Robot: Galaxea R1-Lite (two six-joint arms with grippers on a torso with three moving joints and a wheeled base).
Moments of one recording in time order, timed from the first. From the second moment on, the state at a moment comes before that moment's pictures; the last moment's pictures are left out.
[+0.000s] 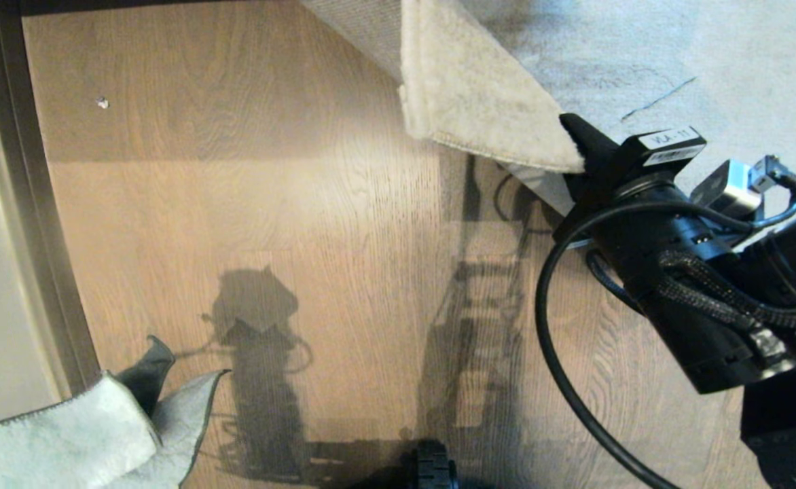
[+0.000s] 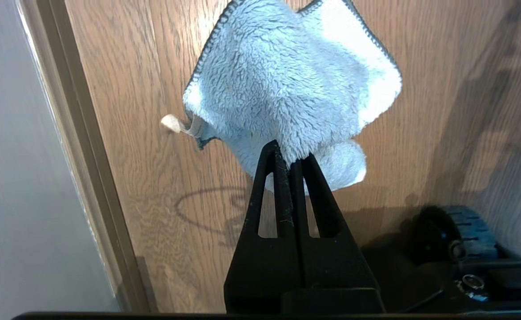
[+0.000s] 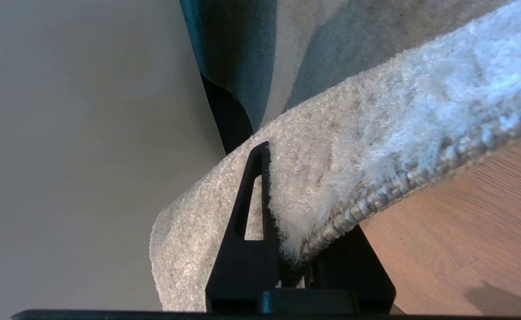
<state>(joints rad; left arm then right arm) 0.00 0.03 -0.11 0.07 -0.05 0.00 0.81 1.65 -0.69 -1.52 -0.45 1.22</state>
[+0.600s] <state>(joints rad) 0.00 0.35 -0.31 0.07 -0.08 -0.03 0.81 1.65 -0.69 -1.52 -0.45 1.21</state>
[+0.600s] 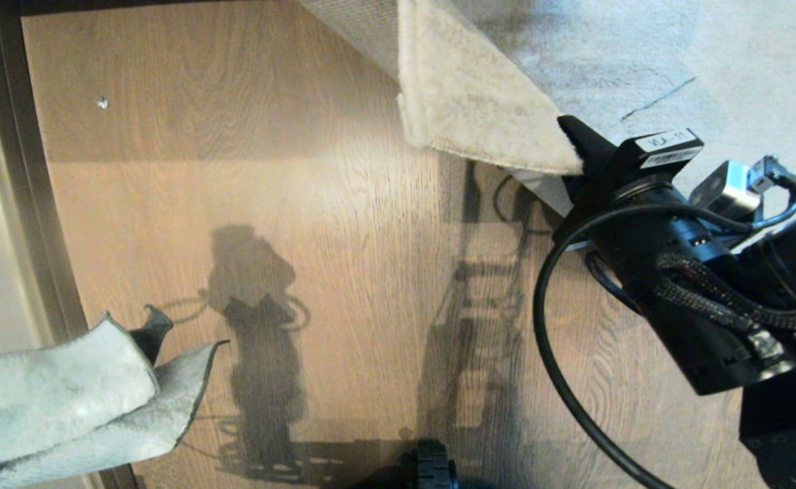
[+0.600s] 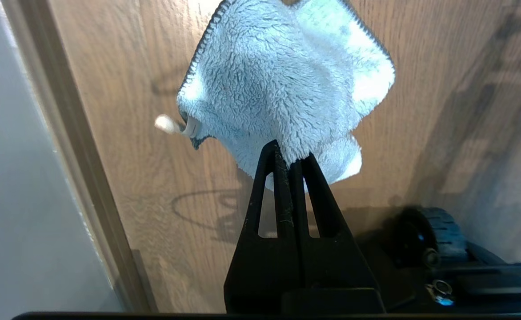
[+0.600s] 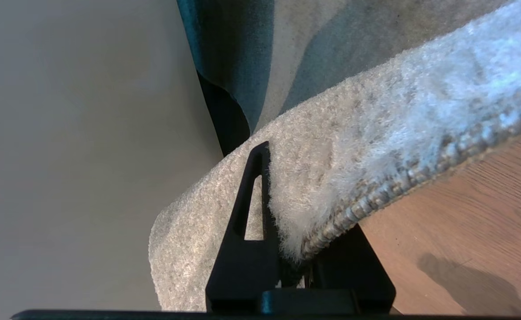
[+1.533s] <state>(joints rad) -0.19 0.86 -0.40 -0.23 -0.10 -0.11 0.81 1.71 -0.72 -1.52 -0.45 1.21</state>
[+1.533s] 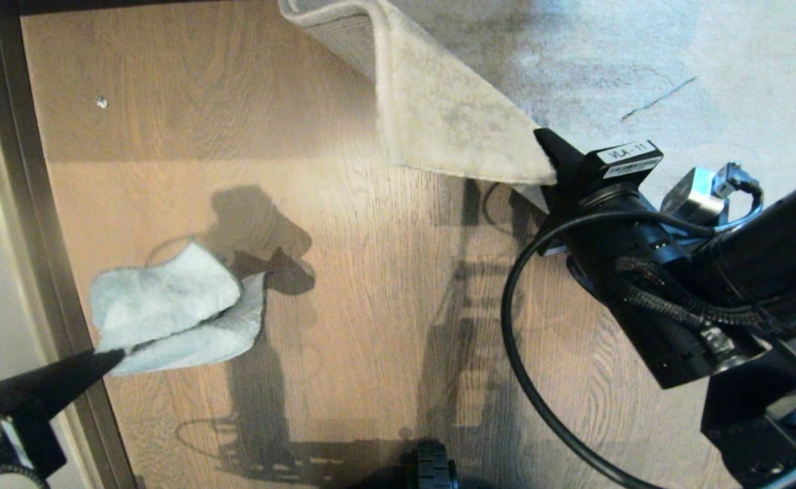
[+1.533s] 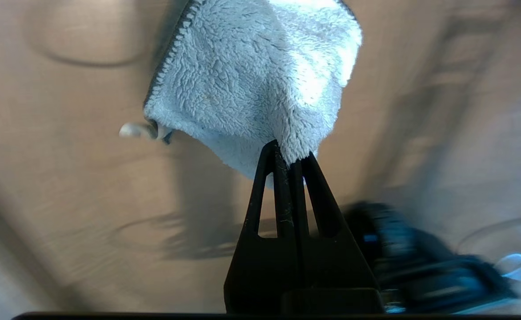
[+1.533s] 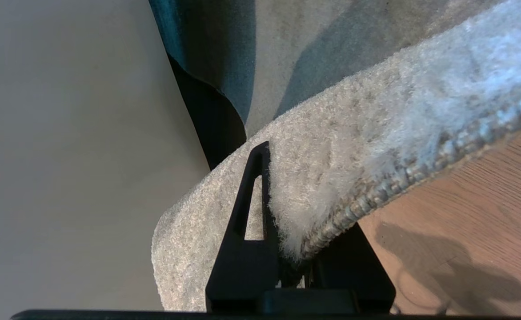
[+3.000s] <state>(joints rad) -0.73 1.68 -1.00 -0.48 0.45 -0.78 0.76 1.74 -0.76 -1.52 -0.45 1.19</state>
